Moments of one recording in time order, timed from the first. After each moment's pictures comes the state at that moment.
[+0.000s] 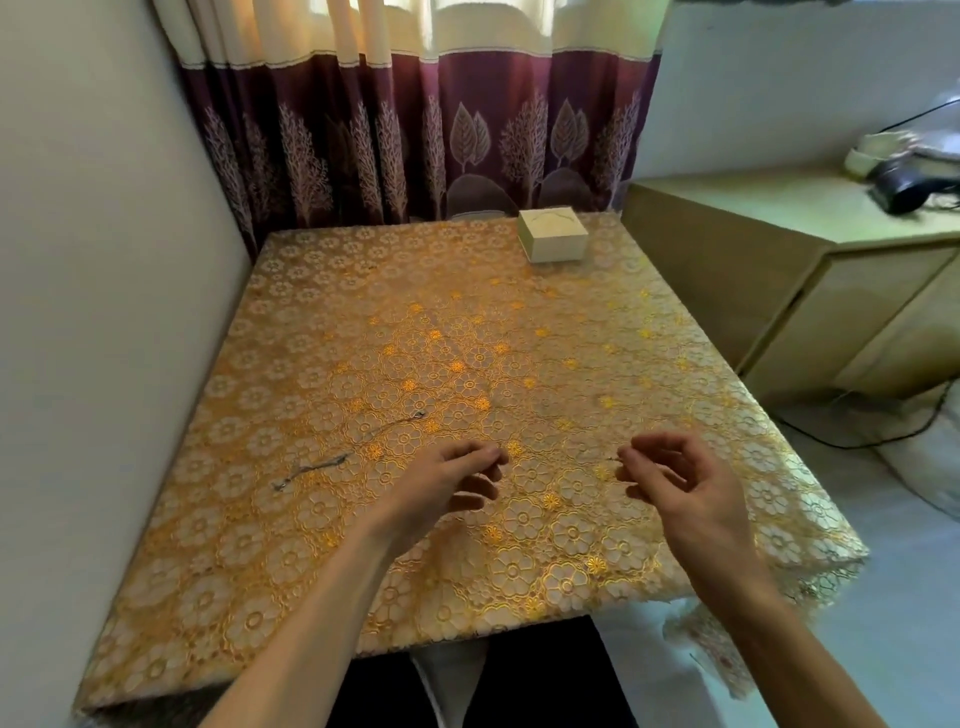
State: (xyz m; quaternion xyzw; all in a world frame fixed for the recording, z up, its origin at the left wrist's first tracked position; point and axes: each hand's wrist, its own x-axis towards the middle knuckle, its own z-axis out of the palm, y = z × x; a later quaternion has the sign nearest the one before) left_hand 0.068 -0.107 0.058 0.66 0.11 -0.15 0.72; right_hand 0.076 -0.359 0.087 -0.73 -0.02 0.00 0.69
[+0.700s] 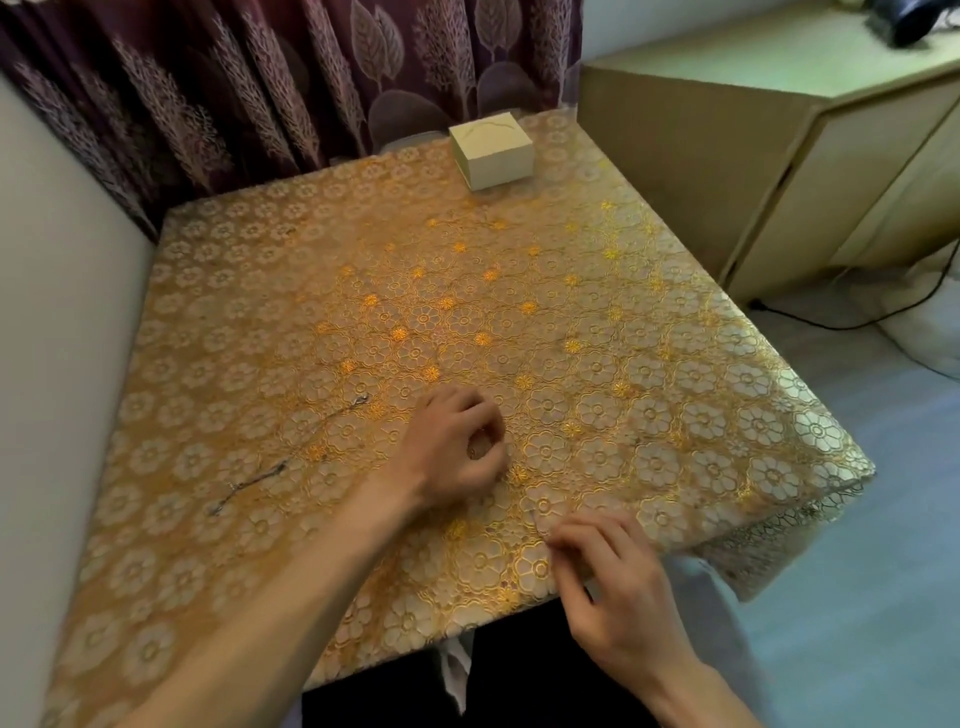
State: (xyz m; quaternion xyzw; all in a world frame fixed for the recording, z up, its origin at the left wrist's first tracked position) left_hand 0.137 -0.141 0.009 0.95 -0.18 0.03 0.24; right_hand 0.028 -0.360 -0.035 -0.89 -0.20 -0.14 0.39
